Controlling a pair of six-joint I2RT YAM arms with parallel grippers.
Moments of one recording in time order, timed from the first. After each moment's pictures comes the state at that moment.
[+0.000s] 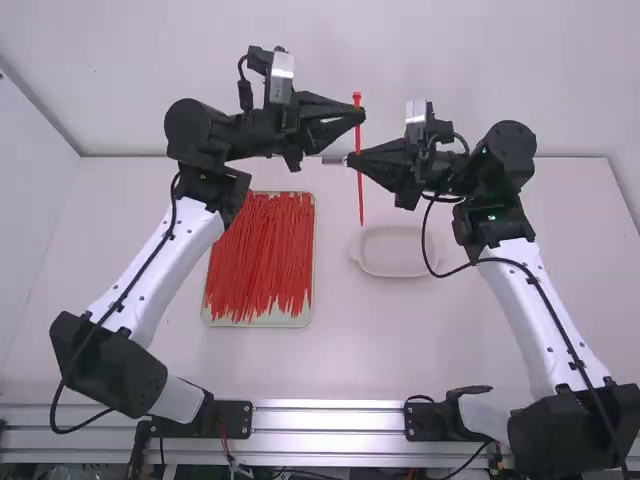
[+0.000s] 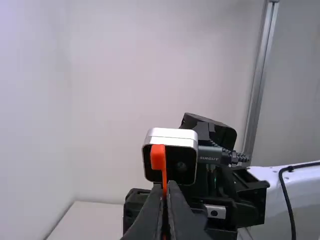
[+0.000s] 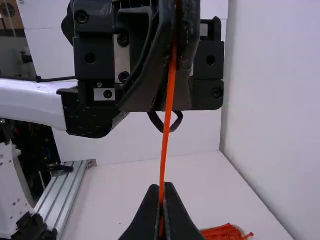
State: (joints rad) left arm -0.32 1.56 1.51 0.70 1.12 -0.64; right arm 0.18 1.36 1.23 0.35 -1.27 0.24
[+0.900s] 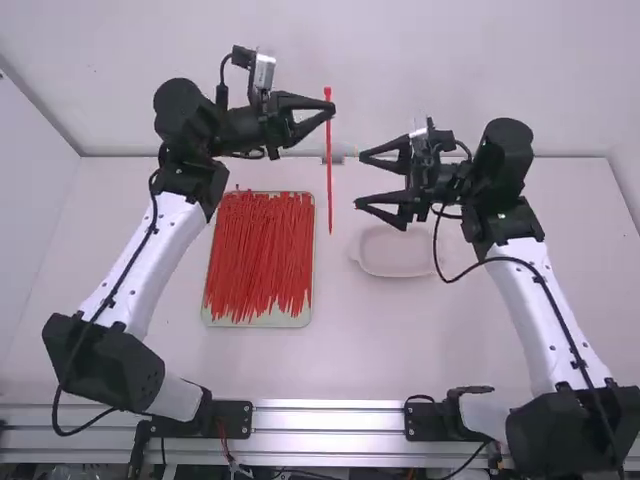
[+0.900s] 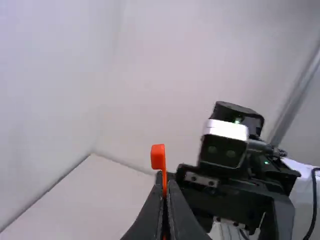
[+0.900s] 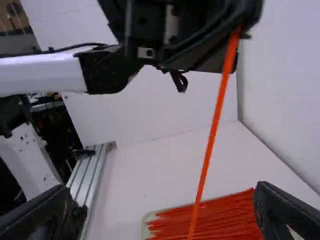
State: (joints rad) left arm -0.18 1.56 1.51 0.37 1.11 -0.61; right arm 0.12 1.36 1.23 0.01 -1.40 0.03
